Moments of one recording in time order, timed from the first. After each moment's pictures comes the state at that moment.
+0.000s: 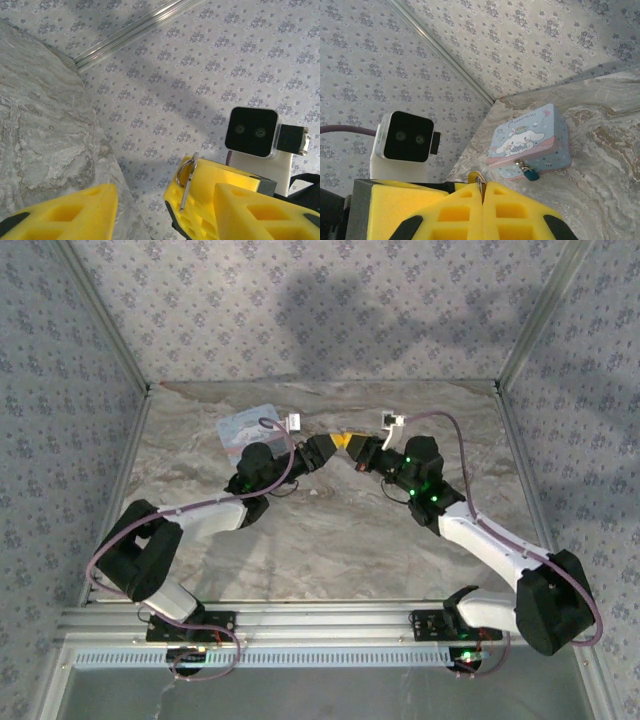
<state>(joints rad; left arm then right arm) -0.68 1.56 0.80 0.89 0.39 -1.15 0.53 1.23 0.75 0.43 -0.29 0.70</state>
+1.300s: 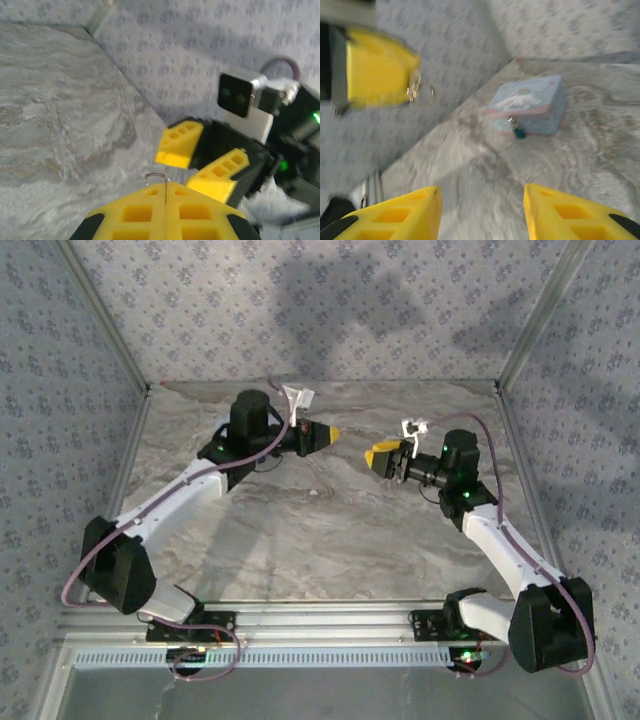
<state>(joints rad) -0.60 1.47 1.36 -0.27 0.70 -0.38 0.23 1.13 0.78 0.10 -0.94 0.21</state>
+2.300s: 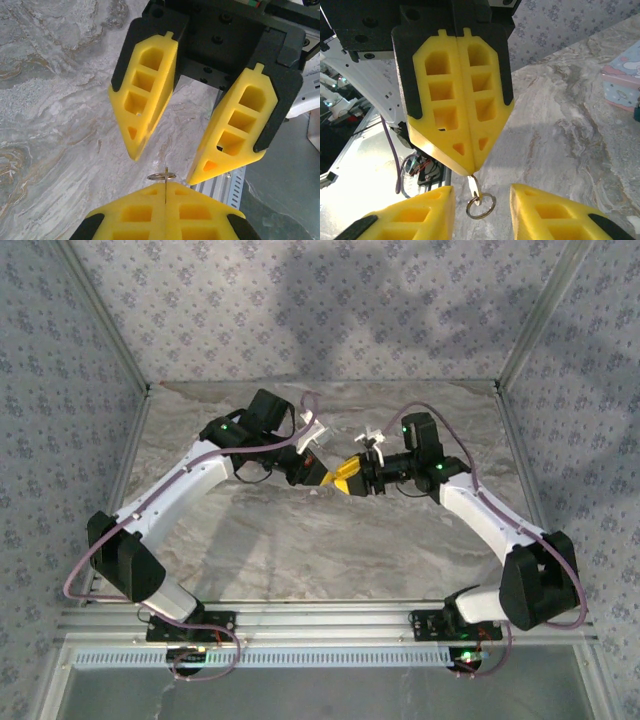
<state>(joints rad) -0.65 1.55 1.53 -0.90 0.73 0.06 0.39 1.36 0.98 -0.19 -1.17 -0.12</state>
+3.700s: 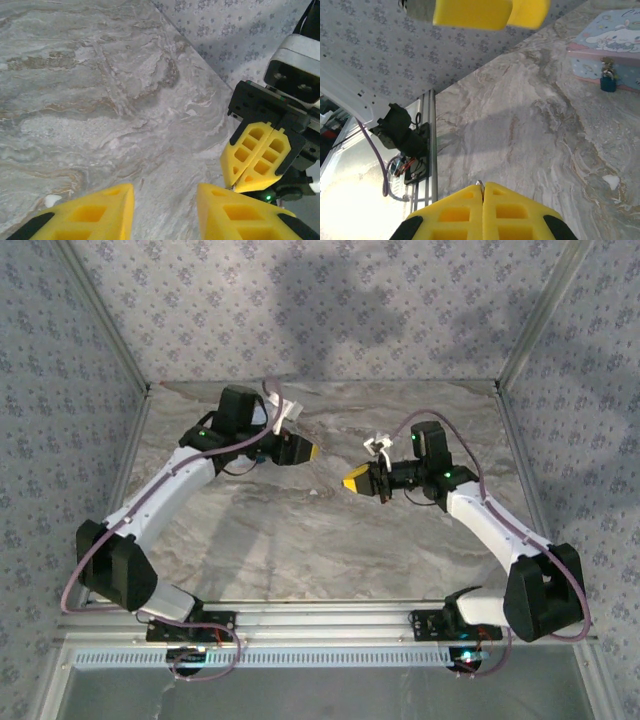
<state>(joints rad) -0.48 1.47 1.32 -0.51 0.72 -0.20 0.34 1.29 0.90 -0.19 -1.07 -0.06</state>
